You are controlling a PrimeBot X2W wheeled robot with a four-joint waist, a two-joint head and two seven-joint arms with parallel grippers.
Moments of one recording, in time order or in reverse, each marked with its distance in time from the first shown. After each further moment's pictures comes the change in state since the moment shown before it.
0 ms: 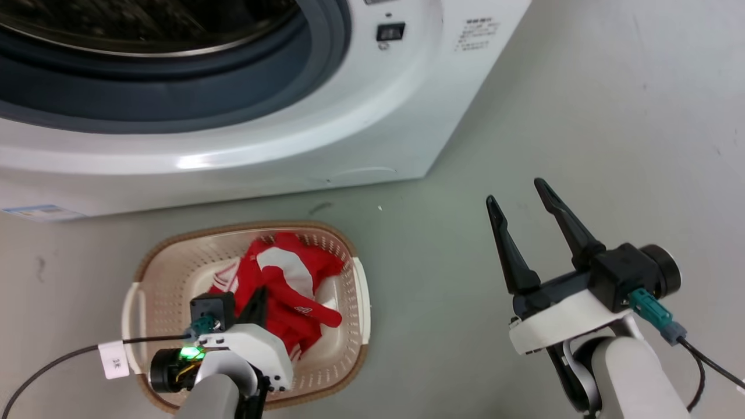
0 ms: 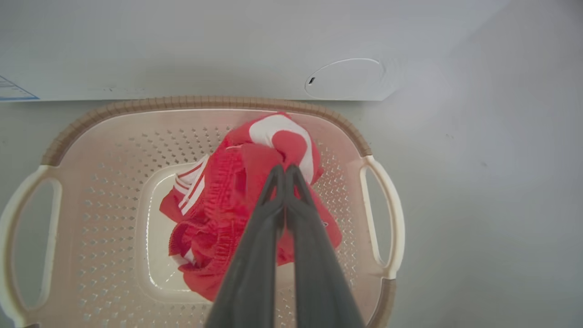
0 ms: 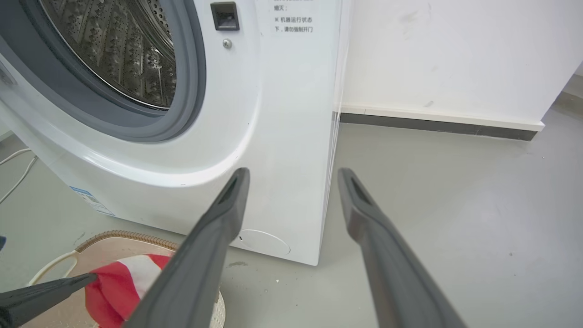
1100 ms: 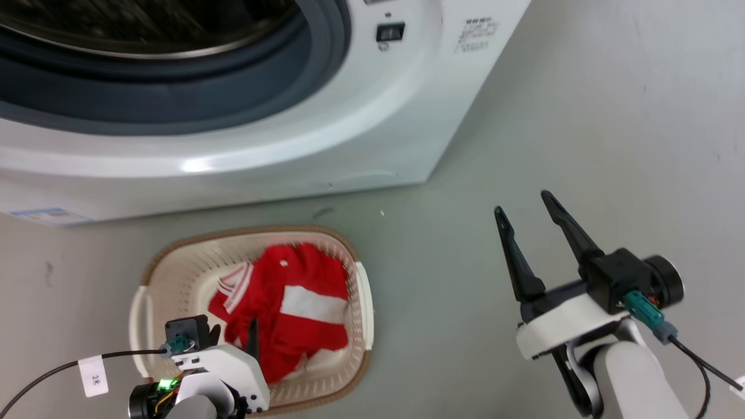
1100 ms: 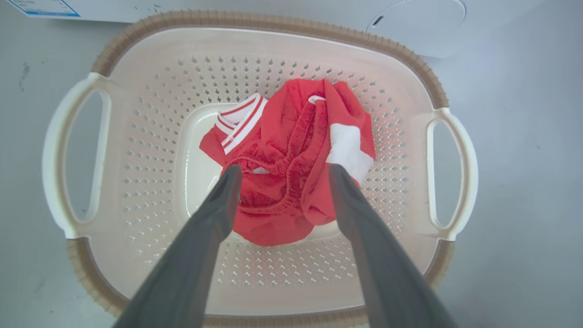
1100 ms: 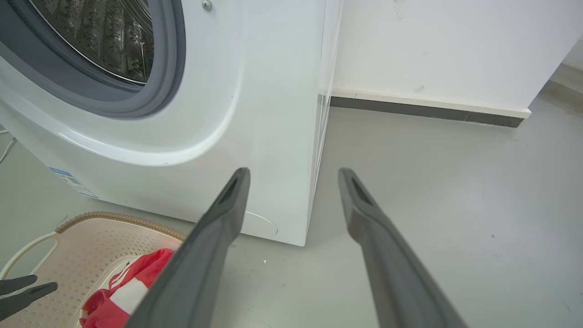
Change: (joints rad) left arm -0.075 0.013 0.110 0.300 -0.007 -0.035 -0.017; right arm -0.023 0.001 -0.020 0.089 -0.037 0.000 -0.027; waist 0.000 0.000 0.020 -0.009
